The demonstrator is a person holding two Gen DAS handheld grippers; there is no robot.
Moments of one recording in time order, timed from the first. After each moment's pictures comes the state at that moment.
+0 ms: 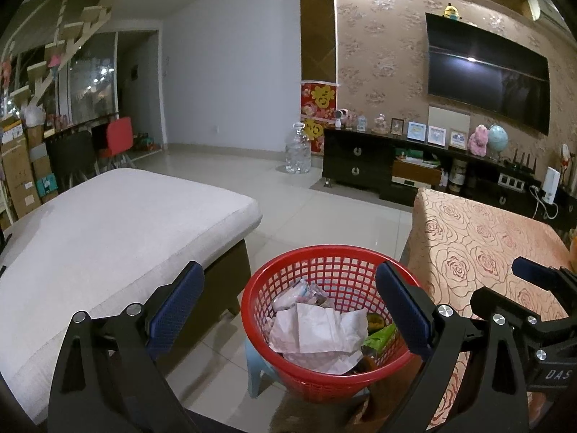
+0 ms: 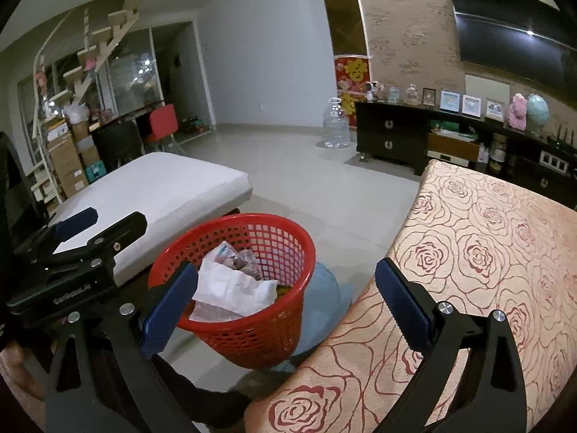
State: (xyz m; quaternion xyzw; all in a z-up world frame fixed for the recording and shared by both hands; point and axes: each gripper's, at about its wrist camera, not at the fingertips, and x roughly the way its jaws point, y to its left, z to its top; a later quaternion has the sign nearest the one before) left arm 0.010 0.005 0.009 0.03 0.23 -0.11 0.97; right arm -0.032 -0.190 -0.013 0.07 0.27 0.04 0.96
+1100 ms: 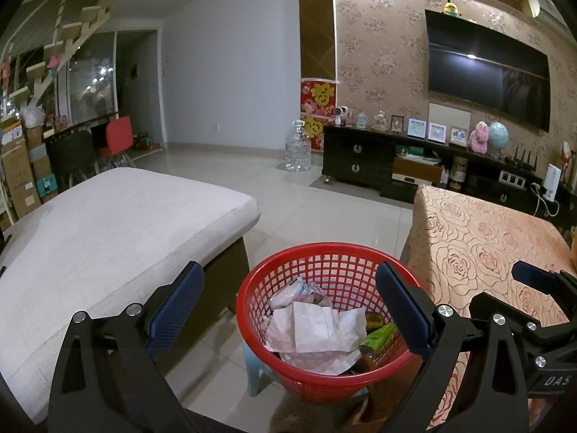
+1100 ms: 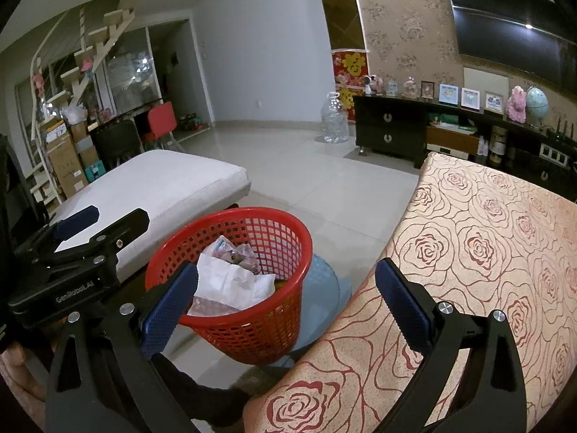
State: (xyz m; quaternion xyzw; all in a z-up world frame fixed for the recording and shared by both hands) left arm 0.012 -0.001 0.003 0.03 0.23 -0.10 0.97; right arm -0.033 -0.194 -0.018 0.07 0.28 0.04 0.96
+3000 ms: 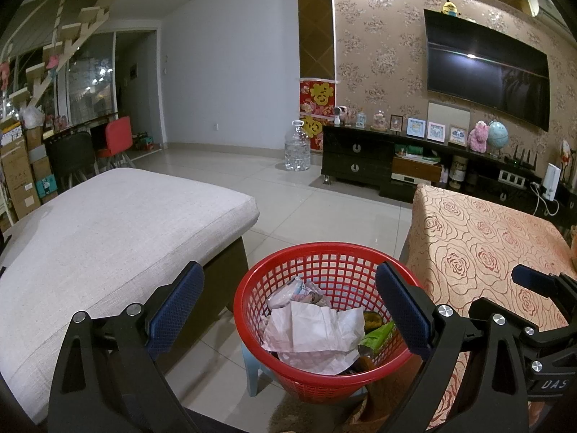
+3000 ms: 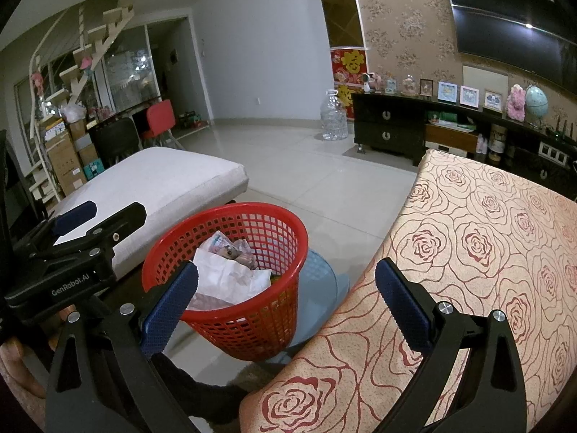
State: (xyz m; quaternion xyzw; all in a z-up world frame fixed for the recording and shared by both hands) left arm 0.012 -0.001 0.005 0.03 0.23 -0.10 0.97; right arm -0.033 -0.195 -0.016 0.07 0.28 0.05 0.96
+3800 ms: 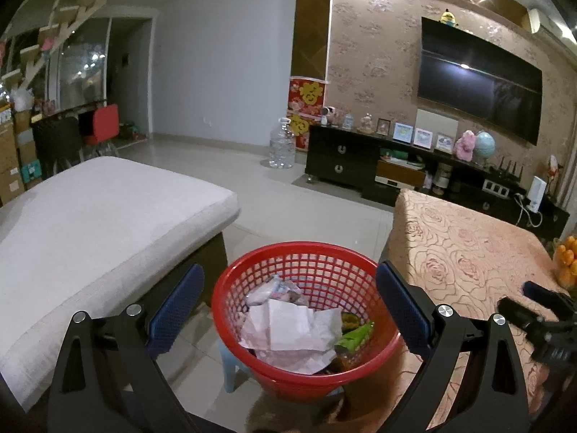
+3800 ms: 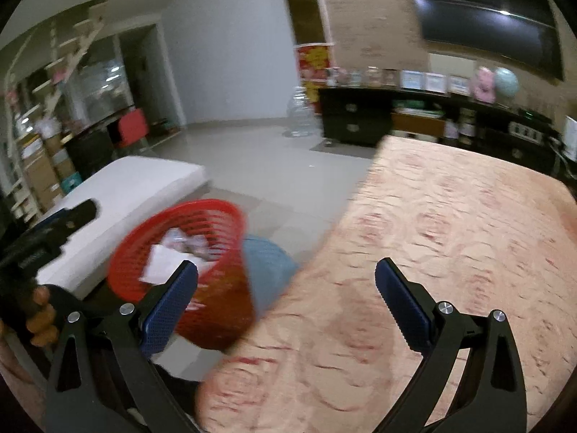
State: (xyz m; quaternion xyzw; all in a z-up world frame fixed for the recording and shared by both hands) left arm 0.014 -0.003 0.002 0.00 0.24 -0.14 0.96; right arm -0.069 -0.261 -0.029 0.10 0.29 -0.03 0.95
